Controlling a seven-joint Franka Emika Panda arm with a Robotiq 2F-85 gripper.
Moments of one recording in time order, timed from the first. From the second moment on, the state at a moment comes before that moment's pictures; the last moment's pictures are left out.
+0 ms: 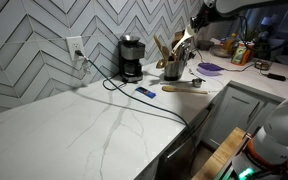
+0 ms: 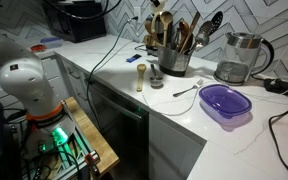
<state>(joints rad) -0.11 -0.52 -0.04 -2.18 -0.38 2.28 0.43</state>
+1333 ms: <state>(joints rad) -0.07 -0.56 -0.20 -2.51 0.25 2.13 -0.07</state>
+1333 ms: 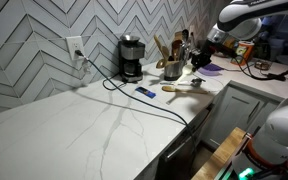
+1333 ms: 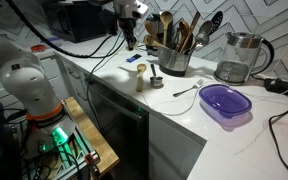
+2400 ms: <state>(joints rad) -0.07 -0.32 -0.26 -2.63 0.53 2.30 -0.27</state>
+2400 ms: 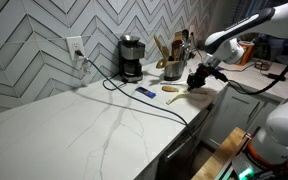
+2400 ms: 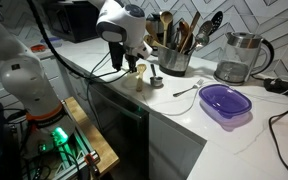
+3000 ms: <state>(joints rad) -0.07 -0.28 -0.25 -2.61 0.52 2.35 -0.30</state>
